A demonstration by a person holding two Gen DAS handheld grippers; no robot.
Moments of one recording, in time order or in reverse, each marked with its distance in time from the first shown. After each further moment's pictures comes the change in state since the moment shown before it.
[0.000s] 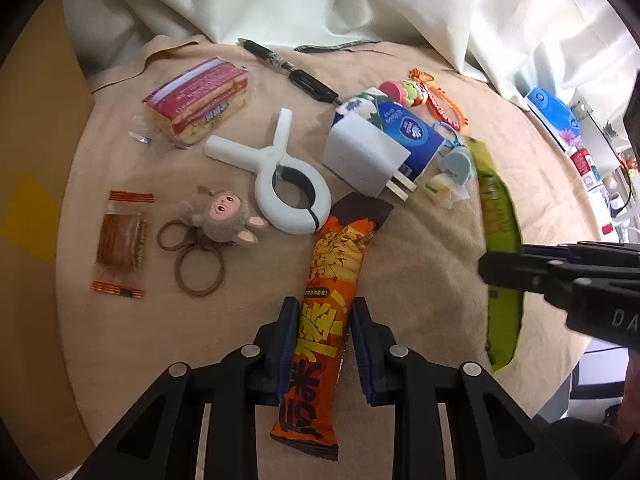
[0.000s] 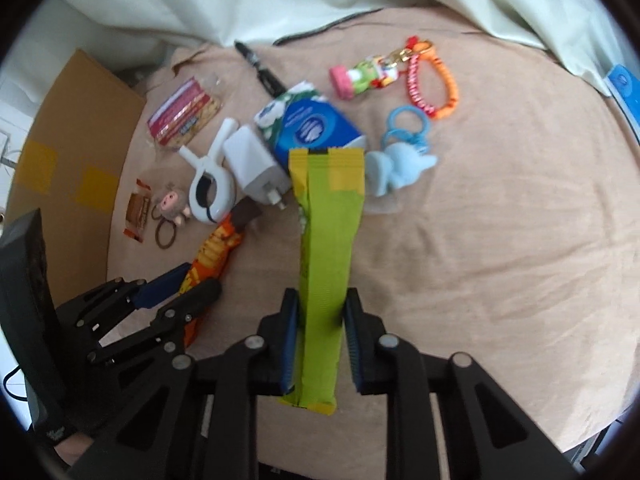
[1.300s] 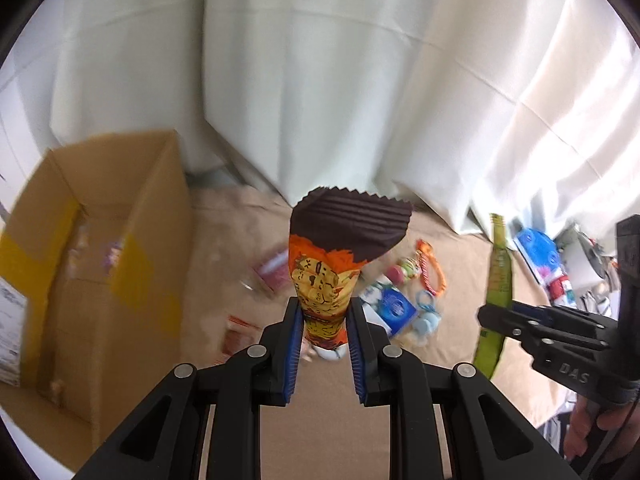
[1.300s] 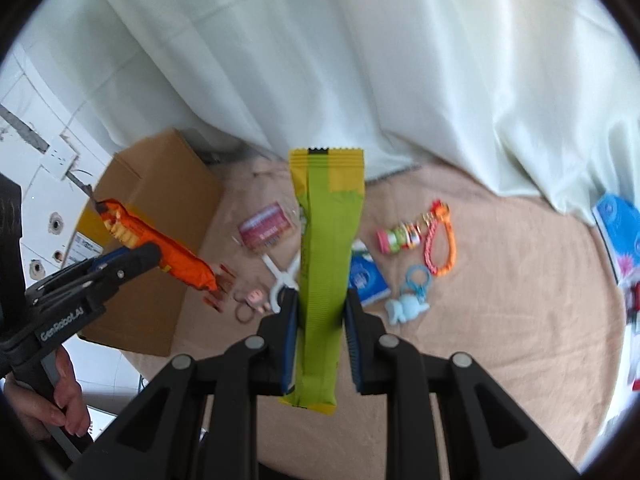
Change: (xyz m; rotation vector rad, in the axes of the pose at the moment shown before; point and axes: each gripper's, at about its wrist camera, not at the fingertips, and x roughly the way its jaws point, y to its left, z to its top) left arm -0.173 0.020 0.057 -0.172 -0.306 0.086; right arm -0.124 0.042 0.039 -0.146 -0.292 0.082
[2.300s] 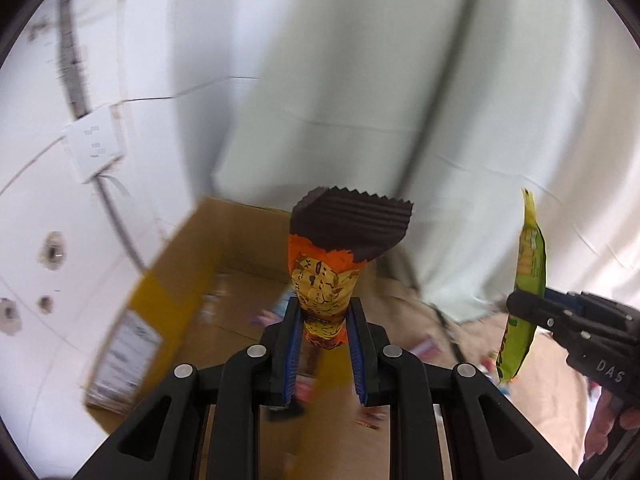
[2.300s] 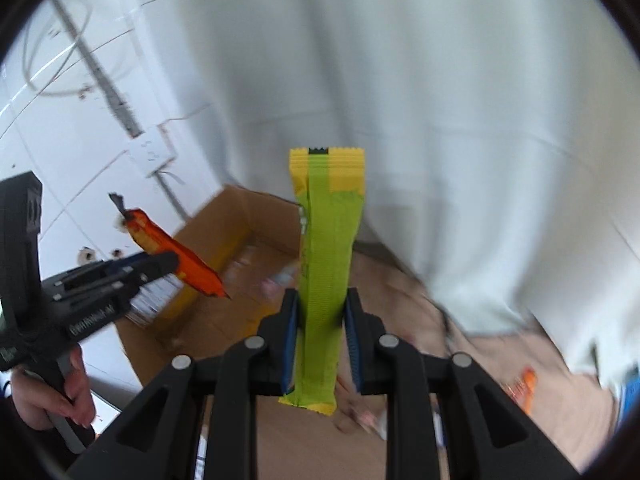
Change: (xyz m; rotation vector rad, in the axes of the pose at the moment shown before) left arm -0.113 0.153 0.037 -0.202 -0.205 0.253; right arm 0.006 0.189 0.105 -0.364 -0.141 0.201
